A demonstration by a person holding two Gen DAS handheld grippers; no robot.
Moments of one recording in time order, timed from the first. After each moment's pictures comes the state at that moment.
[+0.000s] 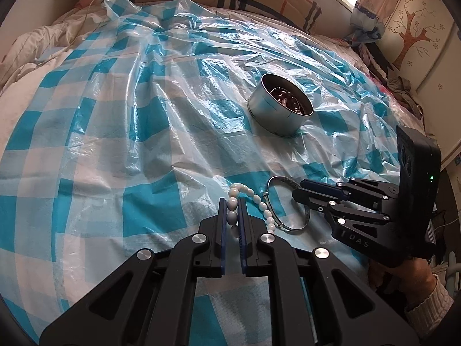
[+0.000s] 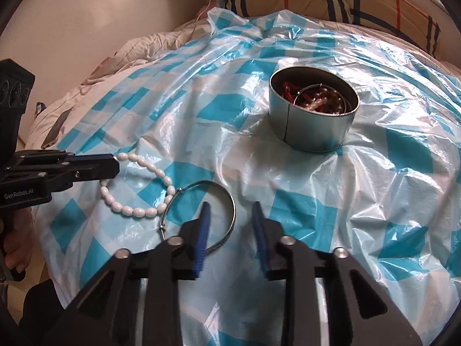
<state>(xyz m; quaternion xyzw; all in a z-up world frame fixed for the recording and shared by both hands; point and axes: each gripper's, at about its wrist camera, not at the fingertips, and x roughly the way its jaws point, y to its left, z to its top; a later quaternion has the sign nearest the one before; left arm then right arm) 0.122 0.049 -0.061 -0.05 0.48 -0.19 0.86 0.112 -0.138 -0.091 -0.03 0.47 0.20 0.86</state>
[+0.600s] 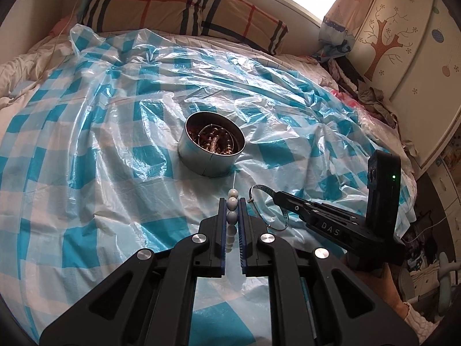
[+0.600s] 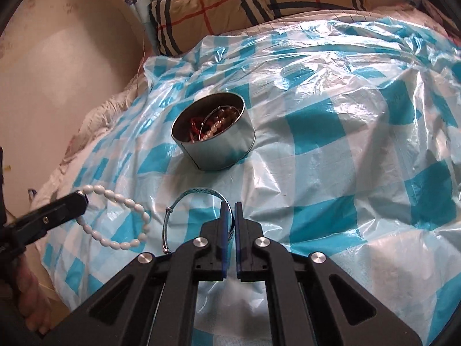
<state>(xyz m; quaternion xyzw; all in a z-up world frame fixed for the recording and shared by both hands) 0.118 -0.023 -0.017 -0.07 0.41 -0.24 0.88 0.109 -0.246 -0.070 0.16 0.42 0.11 0.89</state>
